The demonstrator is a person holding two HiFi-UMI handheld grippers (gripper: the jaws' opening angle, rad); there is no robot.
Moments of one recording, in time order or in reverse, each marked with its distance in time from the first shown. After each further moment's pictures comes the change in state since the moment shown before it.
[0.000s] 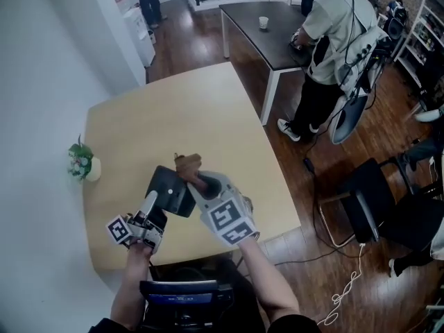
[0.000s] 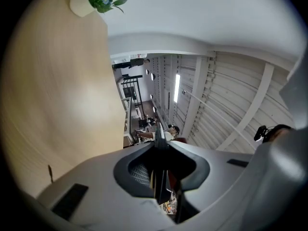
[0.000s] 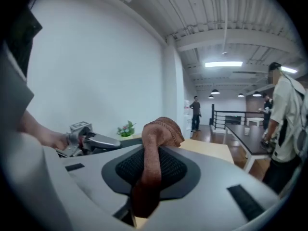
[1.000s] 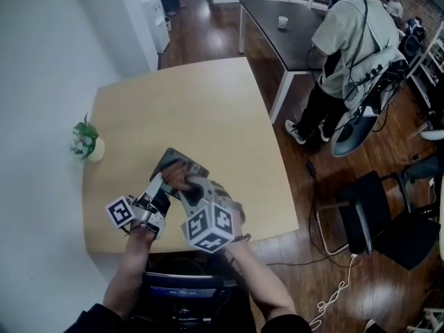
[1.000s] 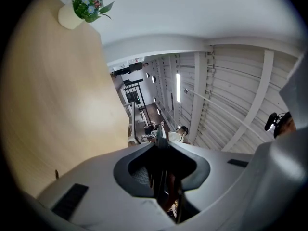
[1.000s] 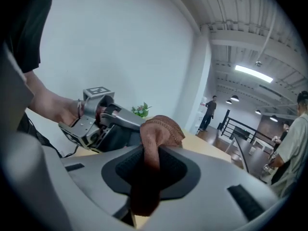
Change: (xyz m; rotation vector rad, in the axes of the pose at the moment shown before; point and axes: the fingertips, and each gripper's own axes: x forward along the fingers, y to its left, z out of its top) left arm 0.019 -0.017 -0.002 0.083 -0.033 0.085; right arm 0.017 0.060 -0.022 -0.287 0.194 0.086
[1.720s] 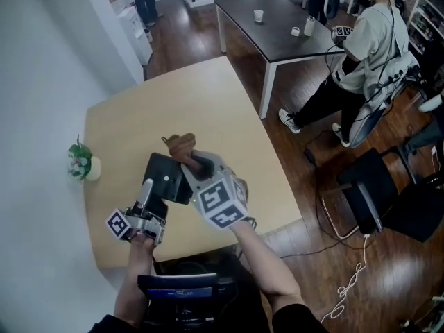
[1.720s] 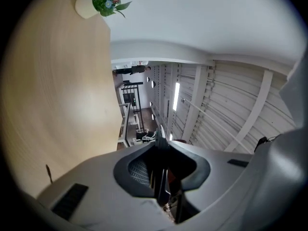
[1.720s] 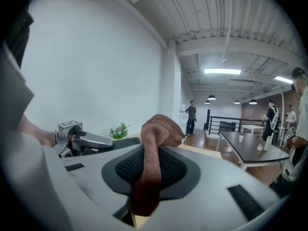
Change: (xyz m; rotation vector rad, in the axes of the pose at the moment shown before) left arm -0.002 -0.004 0.012 -0.136 -0.090 -0.096; right arm -0.025 -0.095 0.017 0.247 -0.196 -0.171
